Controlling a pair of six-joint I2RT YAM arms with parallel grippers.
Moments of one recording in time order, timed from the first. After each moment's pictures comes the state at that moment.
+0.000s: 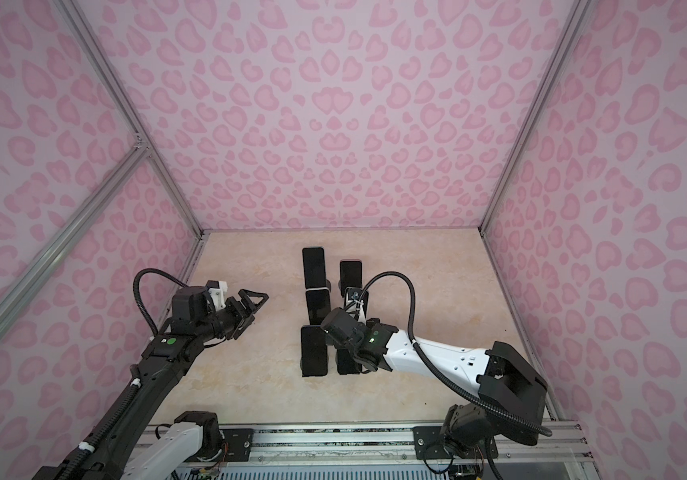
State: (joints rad) left arm -0.09 0.94 0.67 -0.35 0.49 -0.91; right arm 1.01 1.46 0.95 -0.44 0.52 0.82
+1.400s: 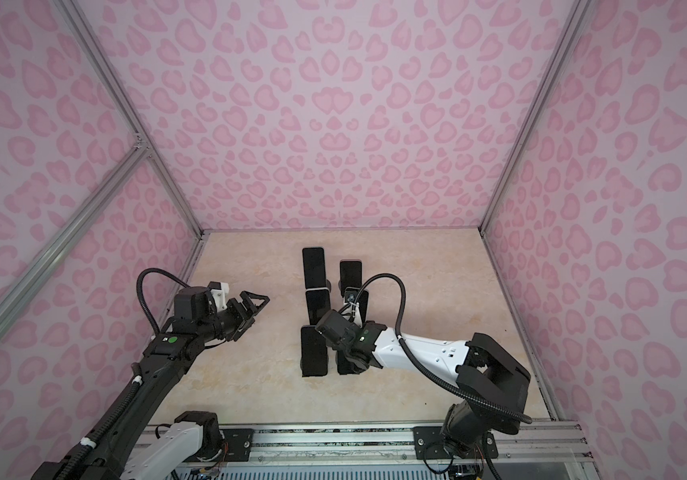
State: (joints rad) left arm -0.09 0.95 0.67 -0.38 0.49 -0.89; right arm 1.01 1.56 0.97 -0.44 0.53 0.84
